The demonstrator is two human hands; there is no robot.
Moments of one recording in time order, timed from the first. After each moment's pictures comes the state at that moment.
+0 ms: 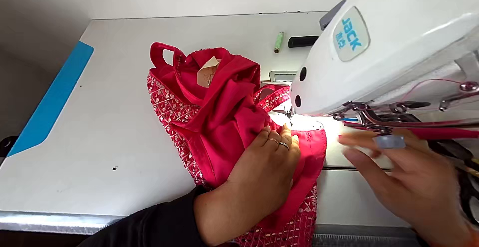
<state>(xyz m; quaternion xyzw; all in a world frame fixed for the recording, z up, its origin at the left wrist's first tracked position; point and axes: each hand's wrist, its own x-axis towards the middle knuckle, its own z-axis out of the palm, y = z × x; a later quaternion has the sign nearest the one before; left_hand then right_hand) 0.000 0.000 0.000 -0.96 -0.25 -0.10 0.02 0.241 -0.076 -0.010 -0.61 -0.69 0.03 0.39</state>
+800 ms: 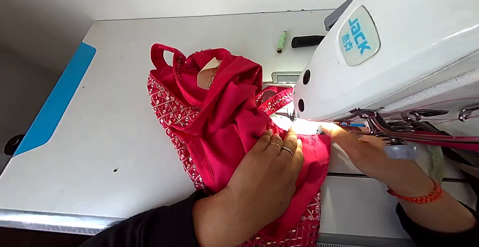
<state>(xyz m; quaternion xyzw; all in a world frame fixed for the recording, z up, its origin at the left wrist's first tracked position) -0.001 0.001 0.001 -0.97 -0.25 -0.08 0.03 0.242 -0.030 -0.034 -0.65 -0.66 0.14 0.36</state>
